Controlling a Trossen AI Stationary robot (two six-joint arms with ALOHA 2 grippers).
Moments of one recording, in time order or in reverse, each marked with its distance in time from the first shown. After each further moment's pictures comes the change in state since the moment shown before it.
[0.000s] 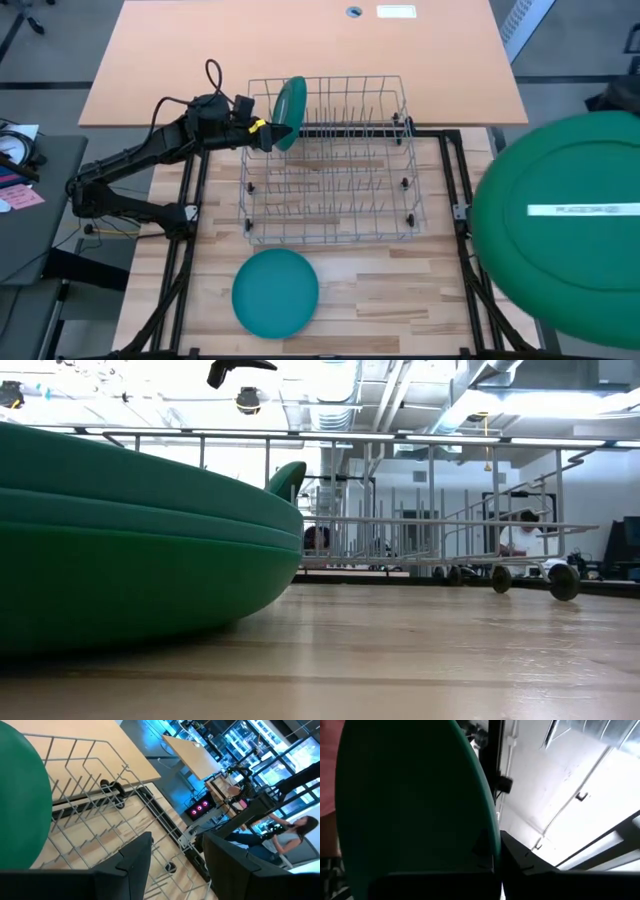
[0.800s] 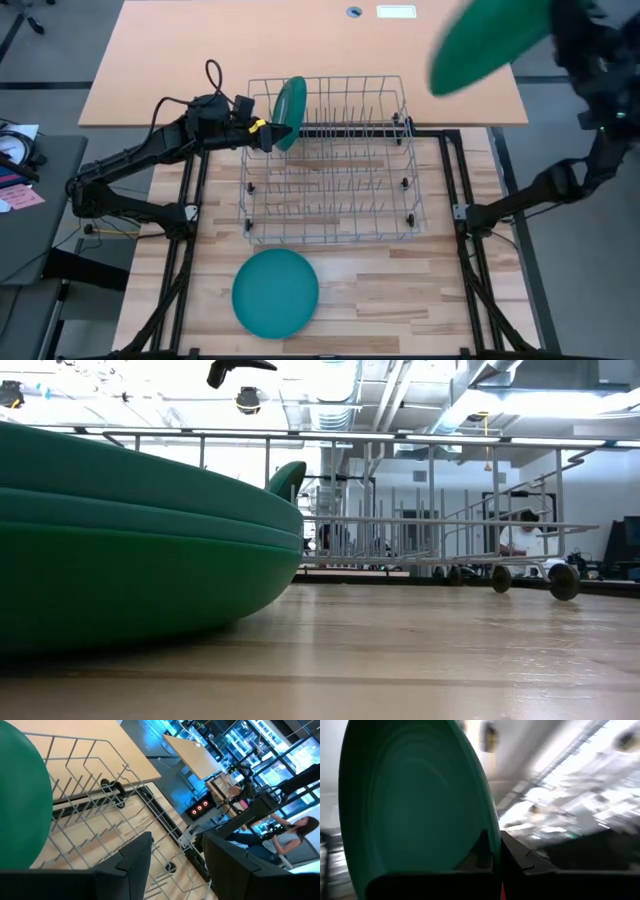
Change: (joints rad) left arm 0.000 0.000 0.000 -0.003 -0.002 -0.005; right arm -0.025 0.055 0.002 0.012 1.032 0.565
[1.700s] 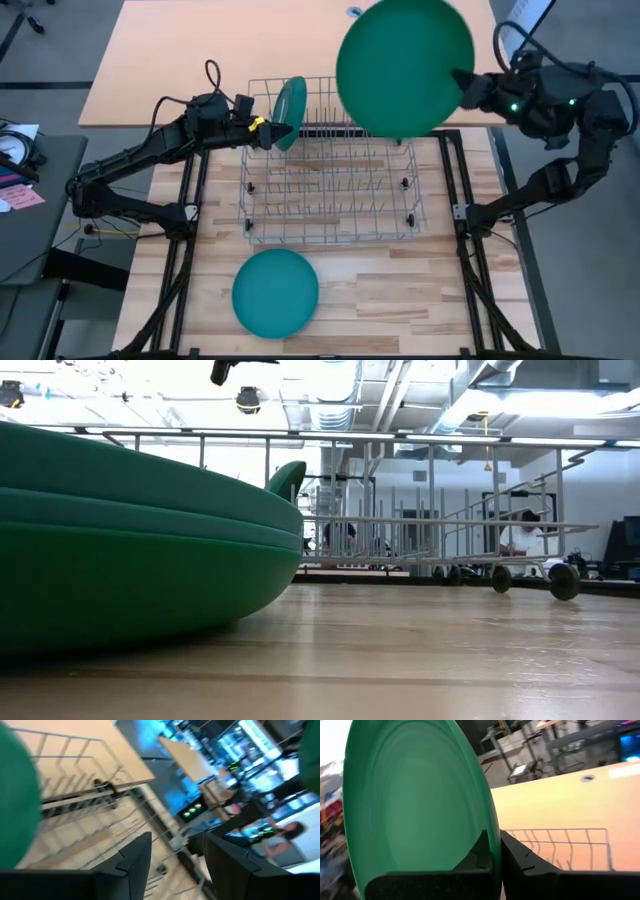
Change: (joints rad) left arm 0.000 0.000 0.000 0.042 0.032 -0.045; right arm -0.037 0.044 -0.001 -0.947 0.419 0.724
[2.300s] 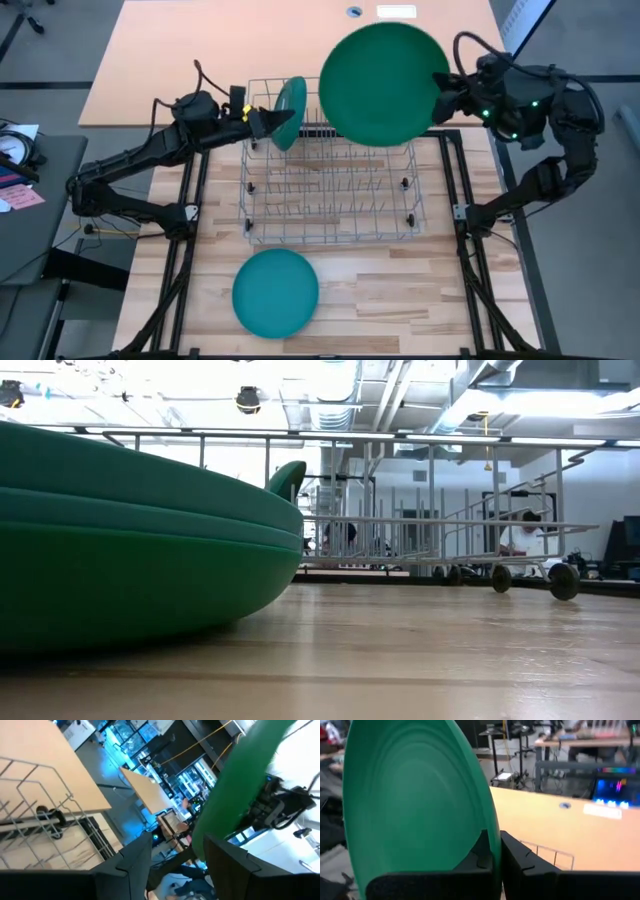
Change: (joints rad) left arm -0.044 0.000 0.000 0.259 -0.043 -0.144; right arm -0.009 0.079 0.000 0.014 0.027 -0.331
